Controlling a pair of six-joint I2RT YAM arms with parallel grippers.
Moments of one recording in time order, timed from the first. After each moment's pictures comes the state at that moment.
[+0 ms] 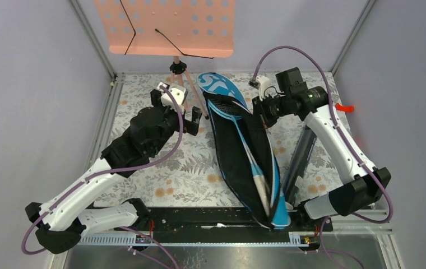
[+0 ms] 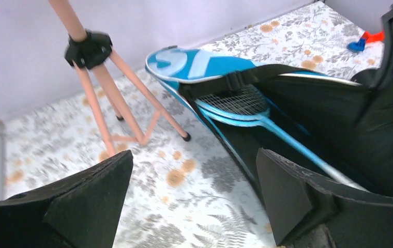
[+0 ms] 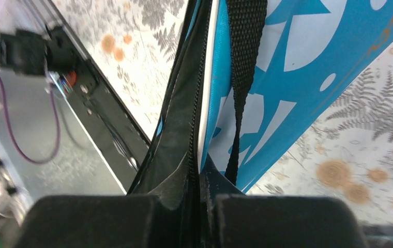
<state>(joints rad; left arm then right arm) -0.88 0.99 1.19 -0.39 -0.44 -0.07 0.39 1.45 1.52 -0.98 -0.61 -0.02</state>
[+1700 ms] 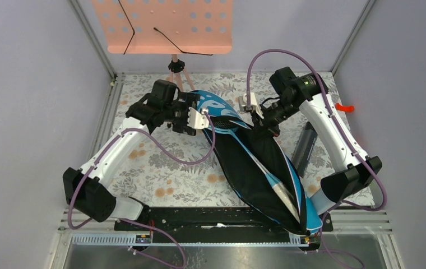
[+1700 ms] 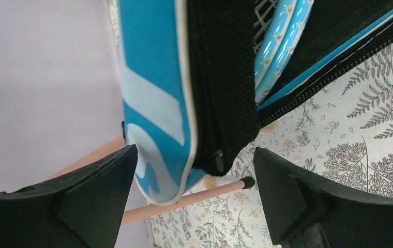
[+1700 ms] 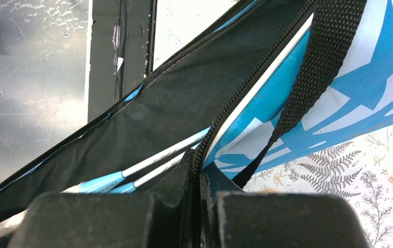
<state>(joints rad) -0.44 1.37 1.32 -0.69 0.41 1.32 0.43 1.58 1.81 -1.61 -0.81 -1.08</state>
